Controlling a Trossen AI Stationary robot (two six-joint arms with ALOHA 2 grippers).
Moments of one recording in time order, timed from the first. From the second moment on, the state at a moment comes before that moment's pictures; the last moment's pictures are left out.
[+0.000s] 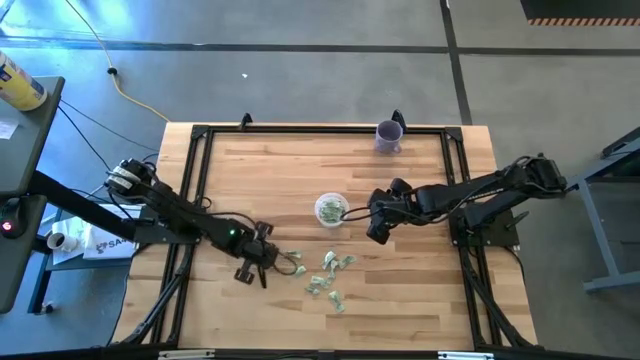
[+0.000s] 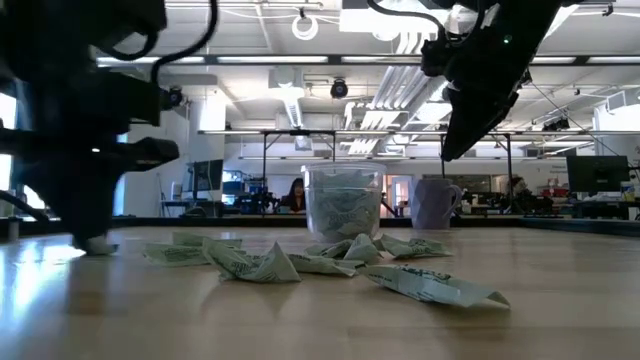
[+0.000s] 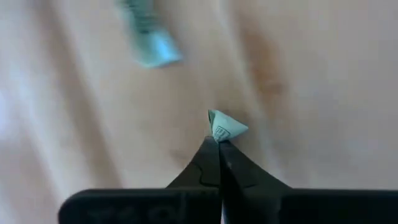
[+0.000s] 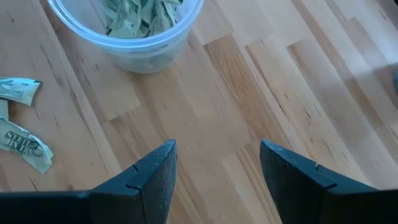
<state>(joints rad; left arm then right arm) -0.42 1.53 0.71 -0.46 -0.13 -0.05 0.14 1.40 0.90 -0.66 0.39 0.55</state>
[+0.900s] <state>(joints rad) 0.09 1.63 1.20 -0.28 0.00 0.26 0.15 1.29 0.90 -0.73 0.57 0.63</state>
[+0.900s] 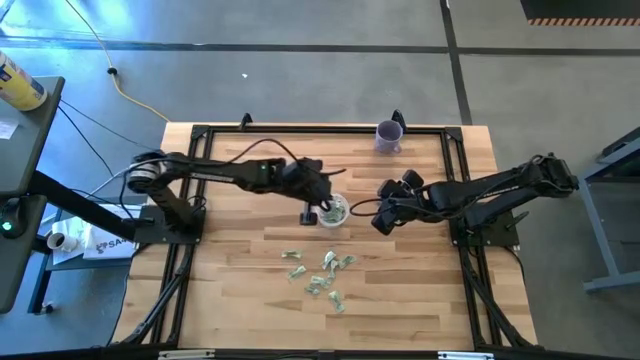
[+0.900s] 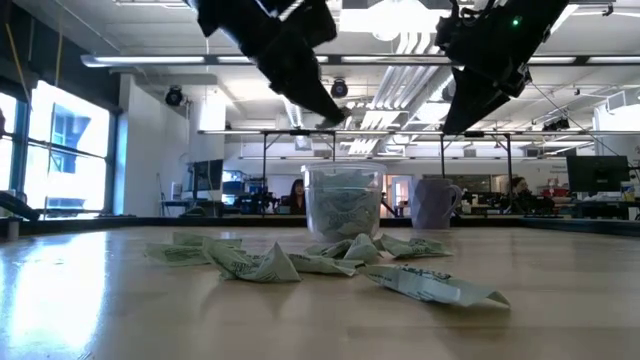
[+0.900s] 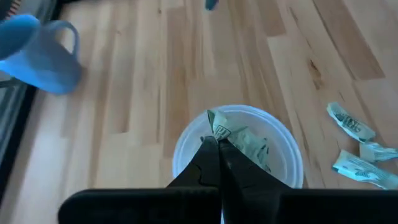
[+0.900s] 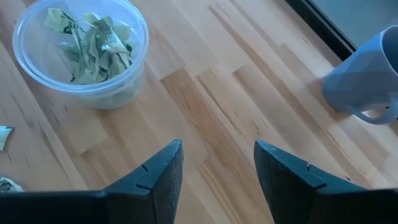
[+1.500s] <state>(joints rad) 0.09 1.77 1.25 -0.29 0.04 0.15 0.15 1.29 0.90 -0.74 0.57 0.66</state>
